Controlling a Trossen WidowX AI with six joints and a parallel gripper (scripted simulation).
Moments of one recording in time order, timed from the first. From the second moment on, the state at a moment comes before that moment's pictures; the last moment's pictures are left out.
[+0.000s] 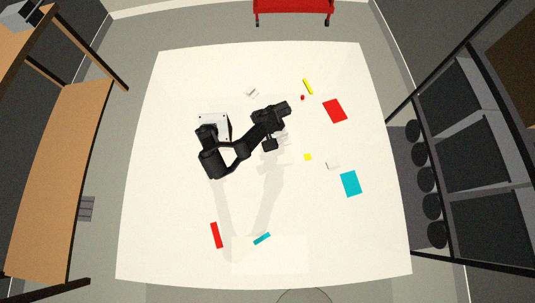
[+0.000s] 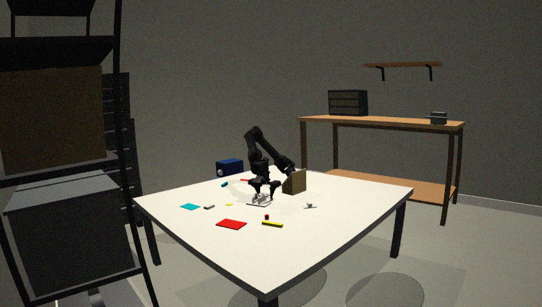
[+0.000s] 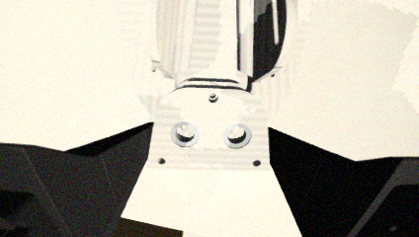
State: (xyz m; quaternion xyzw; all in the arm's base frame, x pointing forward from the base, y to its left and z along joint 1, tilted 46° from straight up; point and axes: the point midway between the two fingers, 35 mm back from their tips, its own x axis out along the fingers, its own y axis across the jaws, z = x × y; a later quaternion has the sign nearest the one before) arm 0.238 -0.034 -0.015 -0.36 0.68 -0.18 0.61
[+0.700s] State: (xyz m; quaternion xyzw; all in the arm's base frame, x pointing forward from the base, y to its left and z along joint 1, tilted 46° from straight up) arm 0.238 -0.037 -0.017 -0.36 0.68 -0.18 0.61
